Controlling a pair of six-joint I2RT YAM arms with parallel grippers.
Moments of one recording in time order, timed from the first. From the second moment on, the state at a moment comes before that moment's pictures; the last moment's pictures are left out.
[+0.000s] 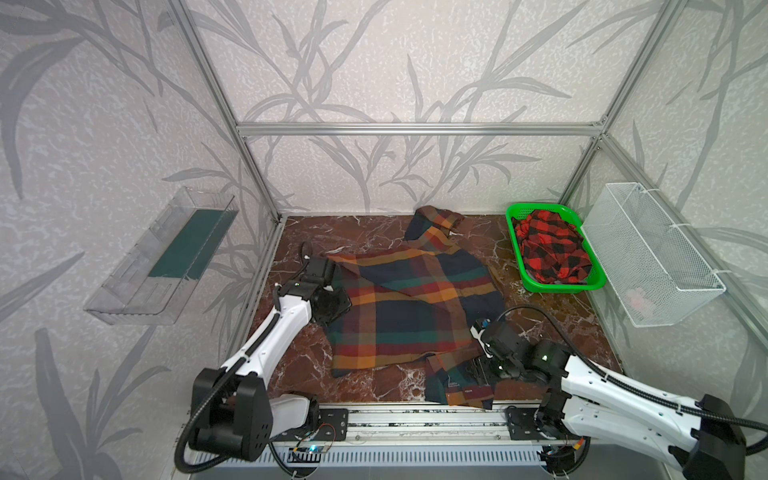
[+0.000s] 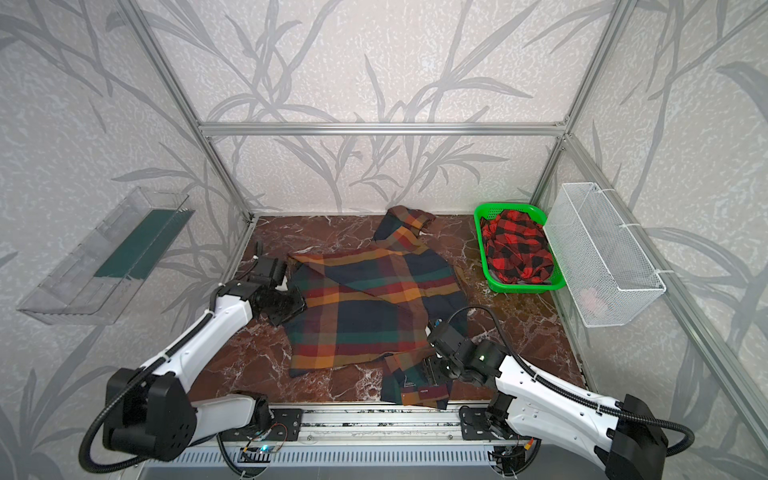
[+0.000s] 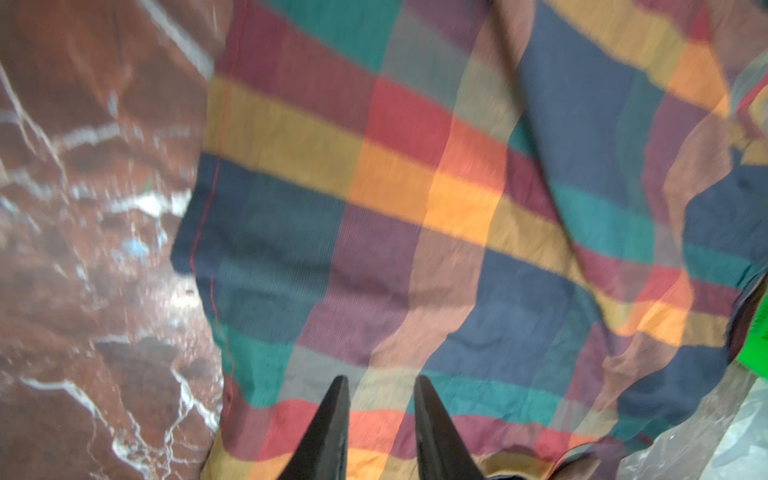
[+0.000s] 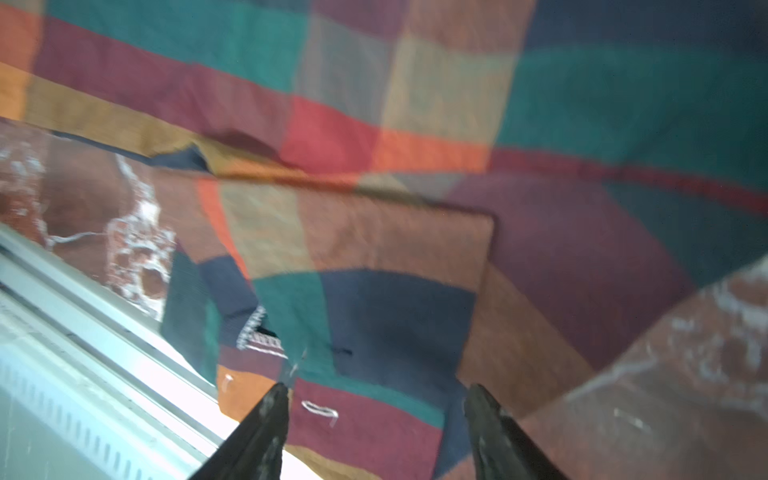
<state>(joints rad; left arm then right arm) -0.18 1.22 0.84 -0.80 0.13 -0.74 0.91 0.88 0.50 -0.77 -0.03 0.63</state>
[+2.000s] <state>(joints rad) -0.55 0.90 0.39 -0.78 0.03 -1.02 1.00 0.79 0.88 -1.09 0.16 0.65</state>
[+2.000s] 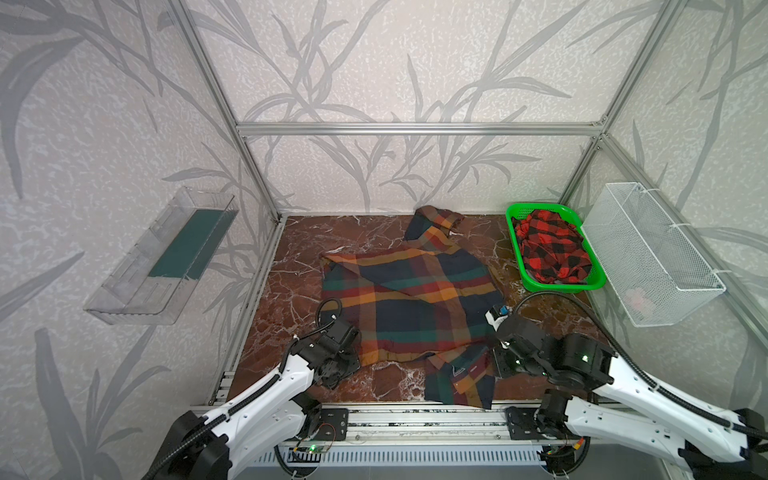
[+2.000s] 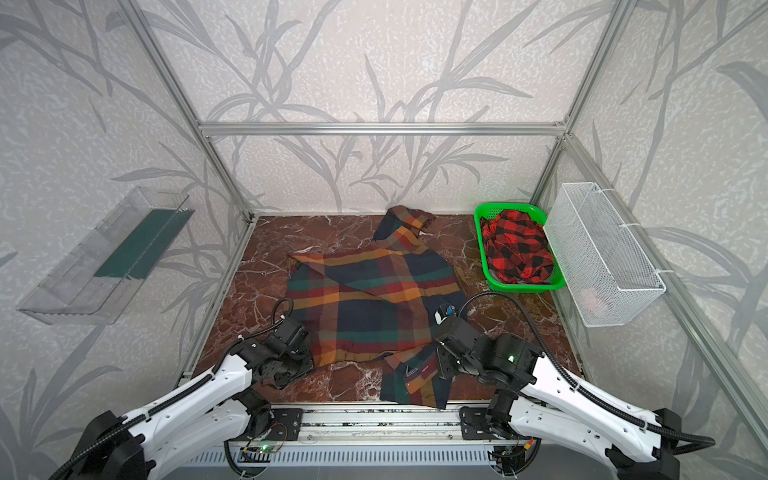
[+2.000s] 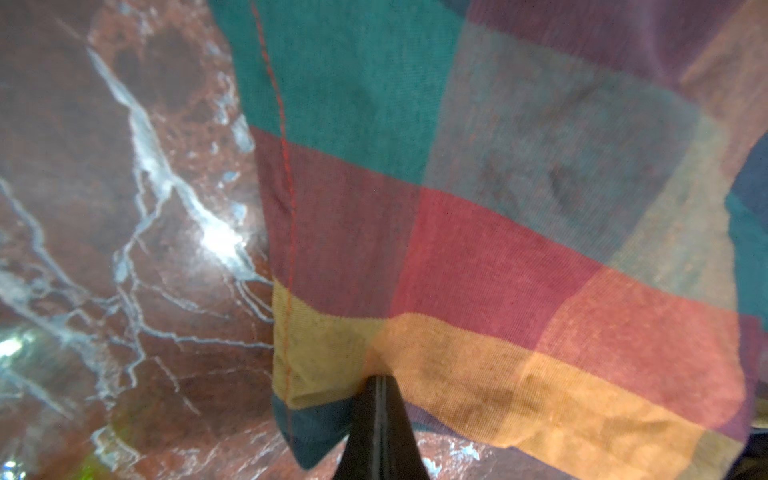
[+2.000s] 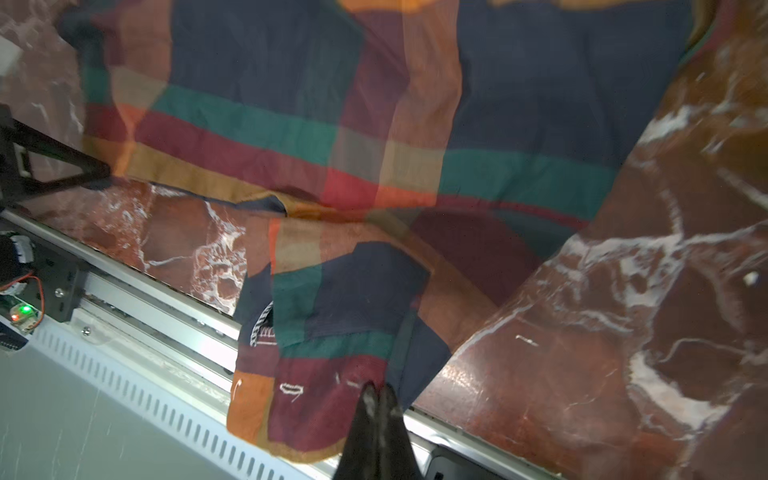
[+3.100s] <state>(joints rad) -0.57 0.95 0.56 -1.00 -0.08 -1.01 1.00 0.72 1.40 -1.03 0.25 0.18</state>
